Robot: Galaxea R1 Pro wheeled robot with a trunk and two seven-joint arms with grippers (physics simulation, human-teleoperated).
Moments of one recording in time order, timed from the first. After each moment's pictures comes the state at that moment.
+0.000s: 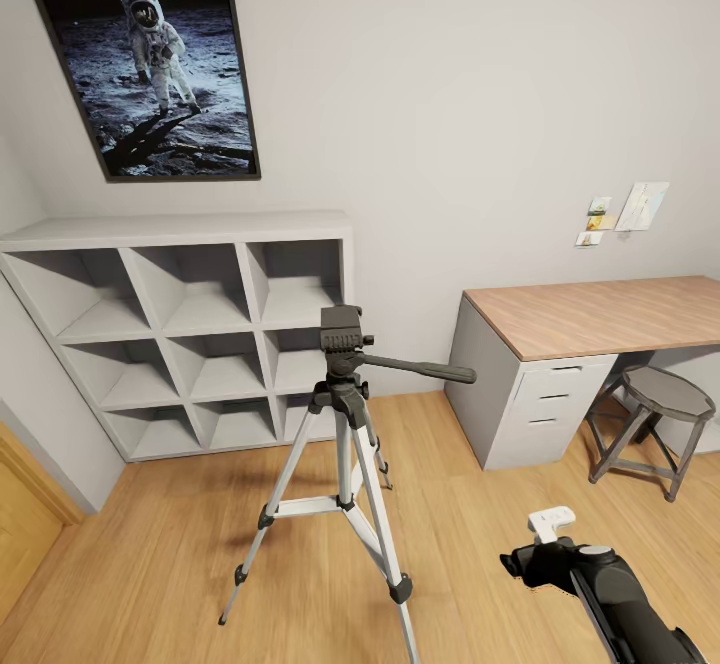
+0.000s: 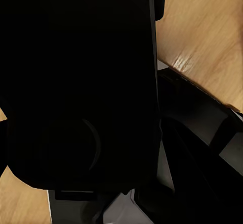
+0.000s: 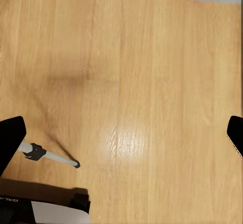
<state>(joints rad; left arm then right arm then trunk) -0.23 0.03 -0.63 0.00 1.20 0.03 -0.02 -0.25 -0.17 -0.06 -1.19 0.21 0.70 0.33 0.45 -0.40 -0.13</state>
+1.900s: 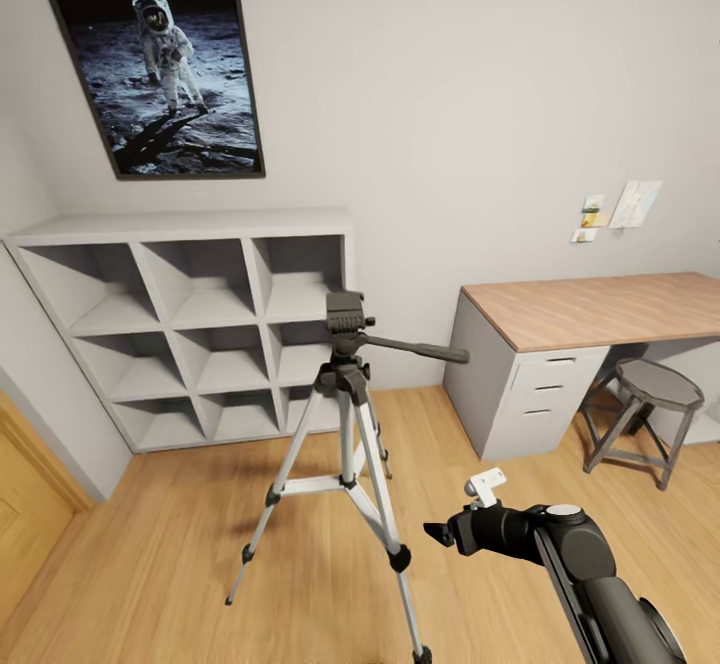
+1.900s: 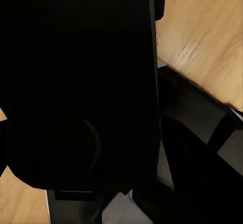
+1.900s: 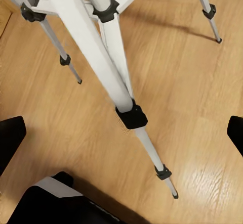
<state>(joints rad) -0.23 0.02 -0.63 0.00 1.20 0.03 -0.02 -0.26 -0.06 0.01 -1.52 0.22 0.91 0.72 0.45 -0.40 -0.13</state>
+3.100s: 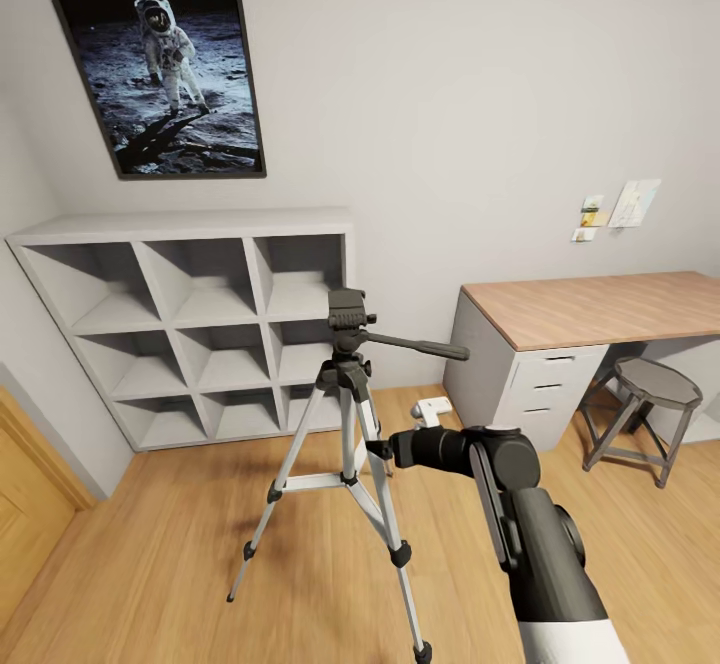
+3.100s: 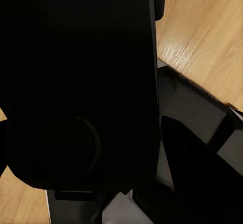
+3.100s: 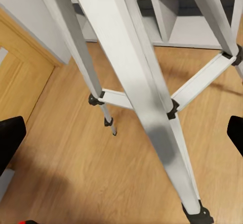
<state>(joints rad) -0.23 0.02 -0.63 0.00 1.20 0.03 -0.02 -0.50 0.17 0.03 -1.52 0.24 1.04 0.66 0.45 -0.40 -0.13</state>
